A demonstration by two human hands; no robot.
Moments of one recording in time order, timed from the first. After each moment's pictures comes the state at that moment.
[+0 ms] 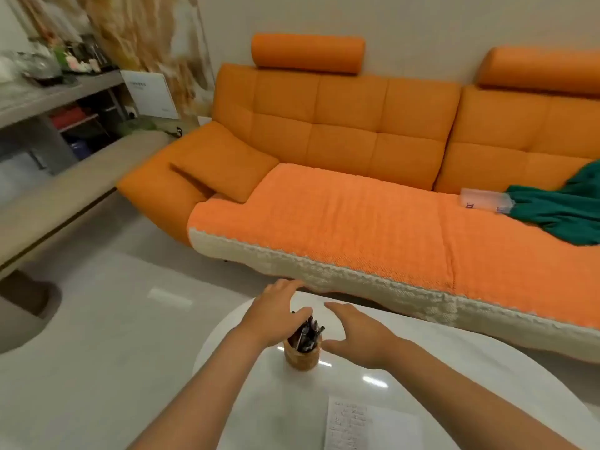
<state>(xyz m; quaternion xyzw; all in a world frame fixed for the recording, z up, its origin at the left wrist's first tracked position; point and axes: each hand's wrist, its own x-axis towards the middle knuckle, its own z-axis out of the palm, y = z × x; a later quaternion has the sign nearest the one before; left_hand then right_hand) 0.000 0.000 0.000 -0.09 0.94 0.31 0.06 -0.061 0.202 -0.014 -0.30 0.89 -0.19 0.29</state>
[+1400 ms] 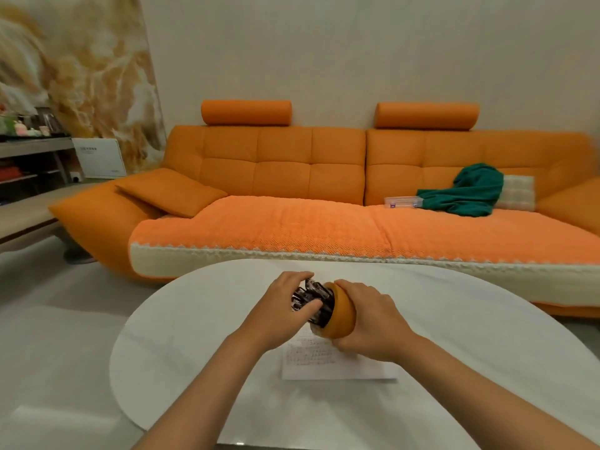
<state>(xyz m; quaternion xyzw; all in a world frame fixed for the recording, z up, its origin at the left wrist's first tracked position) 0.135 0.134 -0.214 0.11 0.91 0.37 -0.14 0.106 0.343 -0.214 -0.27 0.94 -0.22 -0.08</state>
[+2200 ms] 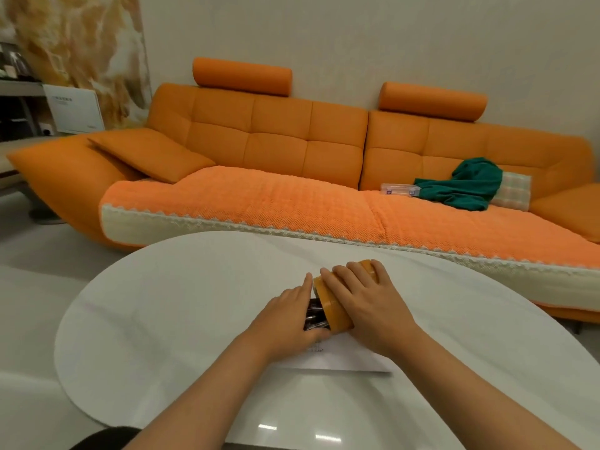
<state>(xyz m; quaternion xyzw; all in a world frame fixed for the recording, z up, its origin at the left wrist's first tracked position) 0.105 0.162 -0.289 0.12 0.96 0.24 -0.03 0.070 0.355 -0.254 -0.36 0.89 0.15 -0.23</state>
